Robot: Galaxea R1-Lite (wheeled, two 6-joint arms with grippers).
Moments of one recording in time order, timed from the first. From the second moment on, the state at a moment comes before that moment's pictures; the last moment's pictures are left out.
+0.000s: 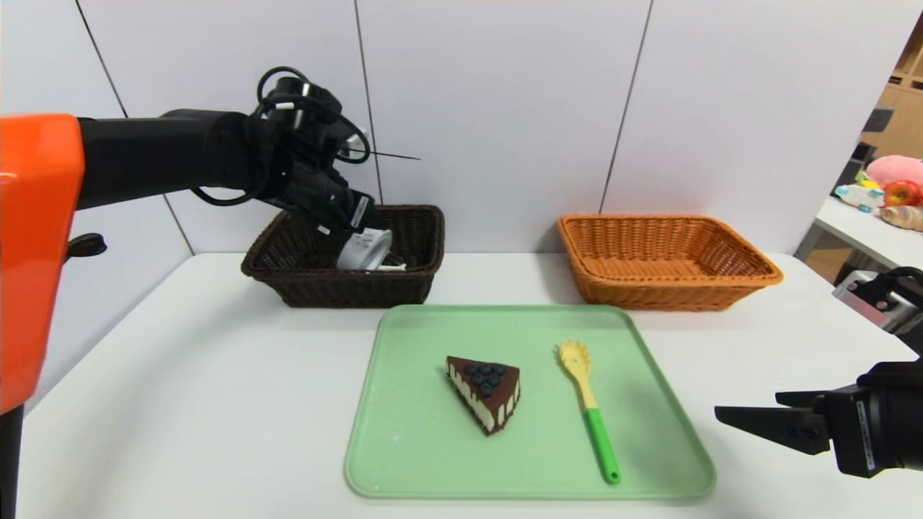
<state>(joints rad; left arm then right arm) -0.31 2.11 -1.96 0.43 0.10 0.14 0.19 1.19 -0.66 0.20 0.29 0.08</state>
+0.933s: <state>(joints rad) -0.67 1.90 -1.85 0.64 0.36 -0.33 0.19 1.18 -0.63 0.15 0.28 0.09</state>
